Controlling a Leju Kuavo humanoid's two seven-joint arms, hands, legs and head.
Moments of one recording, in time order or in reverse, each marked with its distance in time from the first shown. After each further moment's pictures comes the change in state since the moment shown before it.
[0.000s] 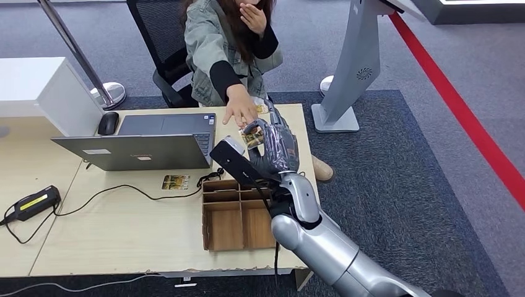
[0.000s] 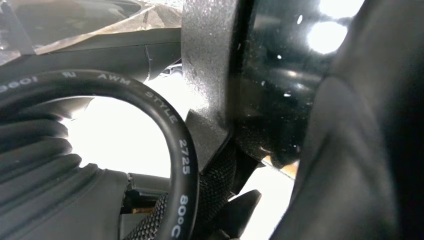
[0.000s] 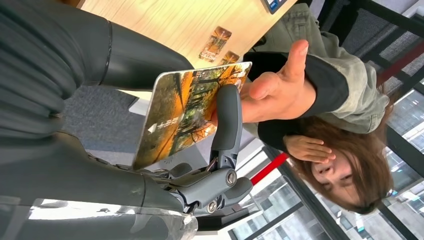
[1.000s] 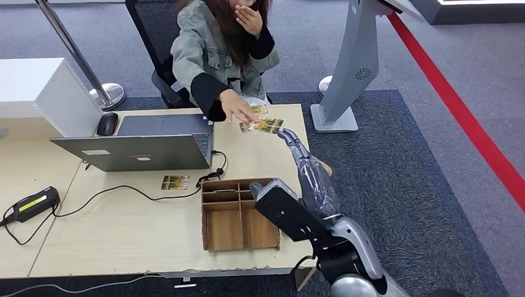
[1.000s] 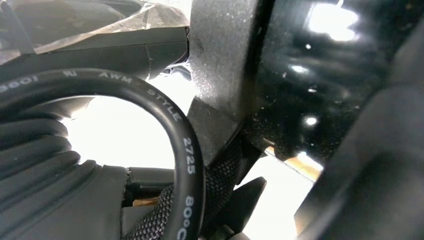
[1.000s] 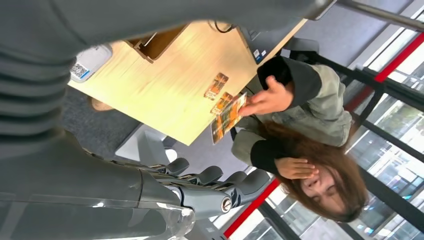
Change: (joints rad) left arm 0.020 0.018 0.009 0.002 0.102 -0.001 0.009; right arm 0.300 -0.289 -0.057 -0.749 -0.159 0.274 0.109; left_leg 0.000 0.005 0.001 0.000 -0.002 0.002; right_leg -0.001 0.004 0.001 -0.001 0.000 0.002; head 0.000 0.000
